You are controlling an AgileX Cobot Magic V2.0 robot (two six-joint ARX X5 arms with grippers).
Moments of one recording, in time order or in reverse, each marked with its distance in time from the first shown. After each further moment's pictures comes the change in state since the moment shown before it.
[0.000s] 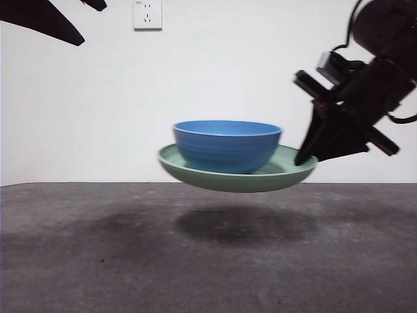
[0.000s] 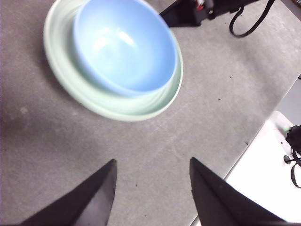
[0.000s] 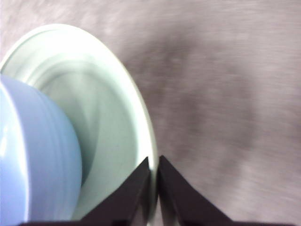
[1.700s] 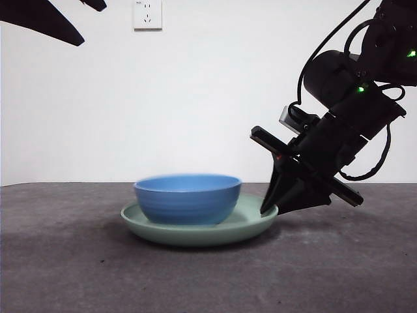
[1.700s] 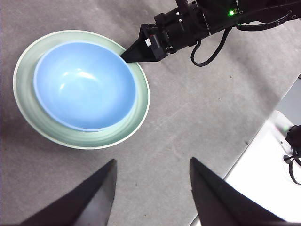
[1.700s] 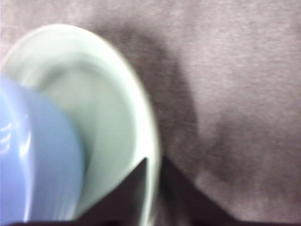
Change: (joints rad) left arm 0.000 0.000 0.000 -0.002 0.000 0.000; right arm 0.105 0.233 0.000 0.176 0.060 0.140
